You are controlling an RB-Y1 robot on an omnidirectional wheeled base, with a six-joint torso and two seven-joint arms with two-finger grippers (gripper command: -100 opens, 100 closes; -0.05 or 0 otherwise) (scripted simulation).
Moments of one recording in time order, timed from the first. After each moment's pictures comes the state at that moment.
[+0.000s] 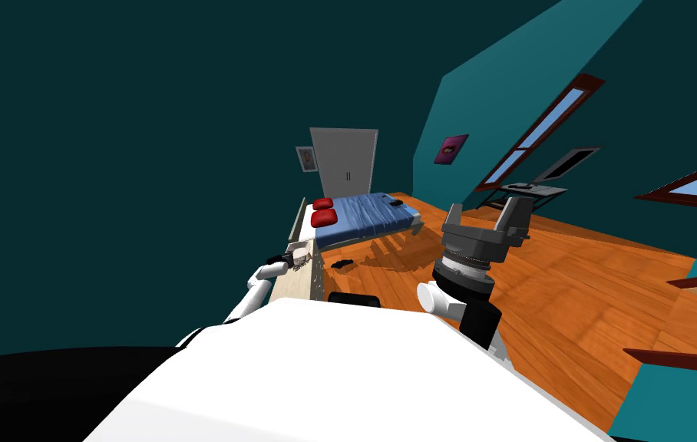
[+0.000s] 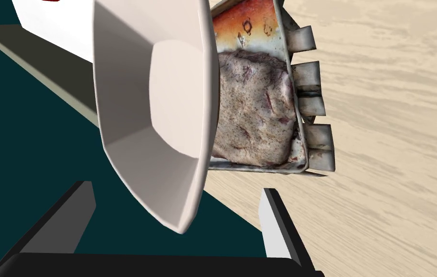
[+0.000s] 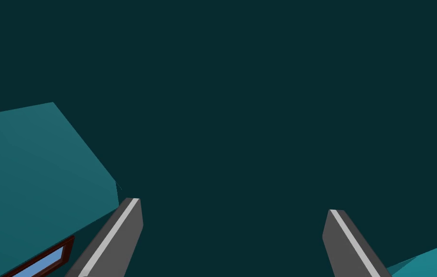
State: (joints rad) left arm -0.02 0.44 0.22 -1.13 0.31 0.50 0.10; right arm 0.46 -0.02 -0.04 -2.39 -0.09 -0.63 0.06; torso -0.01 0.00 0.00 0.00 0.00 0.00
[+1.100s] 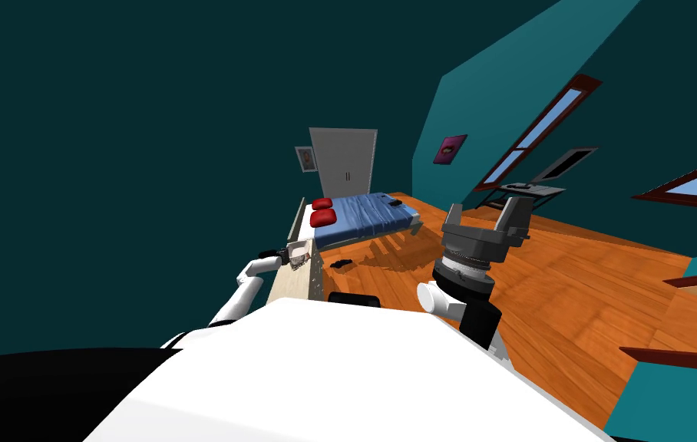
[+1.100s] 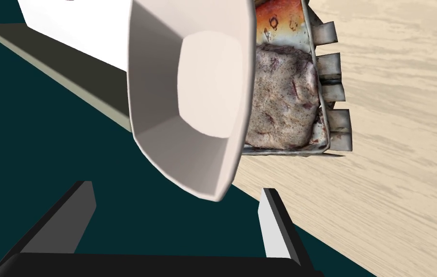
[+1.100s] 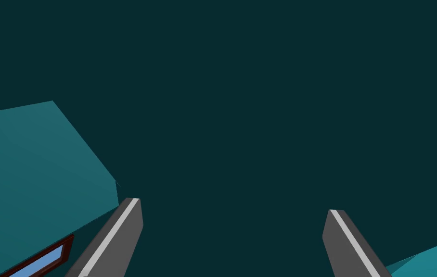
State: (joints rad) left arm 0.01 0.52 0.24 -1.28 0.37 0.66 0.11; right arm 0.46 -0.02 -0.04 -2.39 -0.09 -0.63 0.06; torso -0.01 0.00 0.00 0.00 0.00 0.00
